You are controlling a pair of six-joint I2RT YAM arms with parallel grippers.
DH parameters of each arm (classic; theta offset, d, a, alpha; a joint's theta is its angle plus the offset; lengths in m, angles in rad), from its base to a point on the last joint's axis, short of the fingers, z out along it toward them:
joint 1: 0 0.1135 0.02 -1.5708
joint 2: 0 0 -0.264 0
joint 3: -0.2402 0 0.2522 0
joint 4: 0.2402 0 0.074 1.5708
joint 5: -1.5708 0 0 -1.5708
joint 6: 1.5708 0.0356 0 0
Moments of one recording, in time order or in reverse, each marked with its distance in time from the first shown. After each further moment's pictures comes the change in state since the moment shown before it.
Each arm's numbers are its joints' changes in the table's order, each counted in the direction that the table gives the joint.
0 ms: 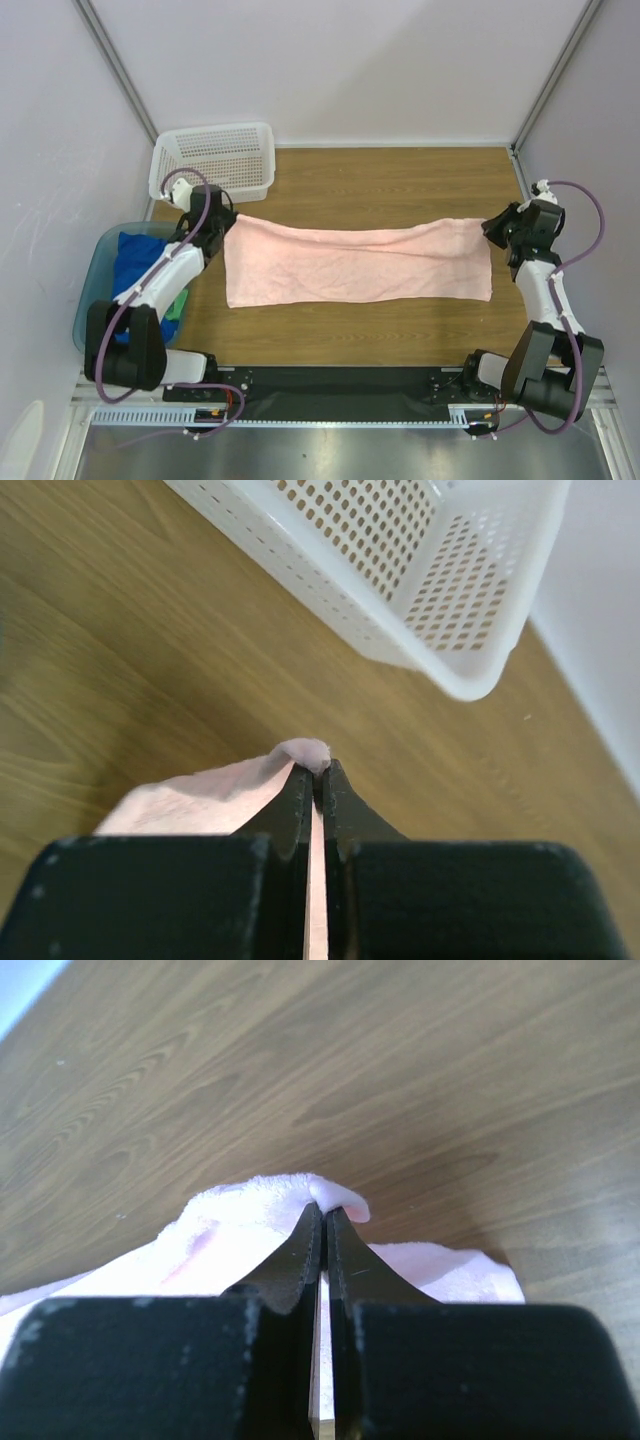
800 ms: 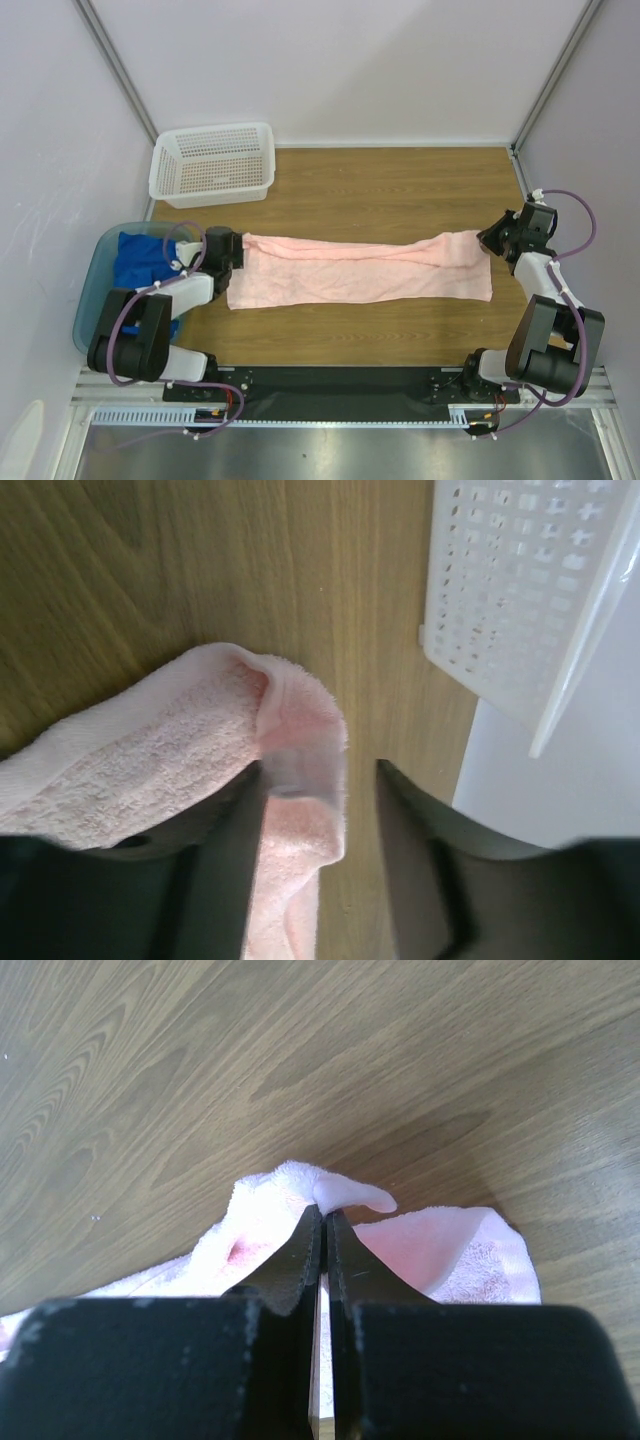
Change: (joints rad) left arm -0.028 0.017 0.389 -0.307 0.000 -0.703; right arm -0.008 0.111 0.009 0.005 -0.005 0.058
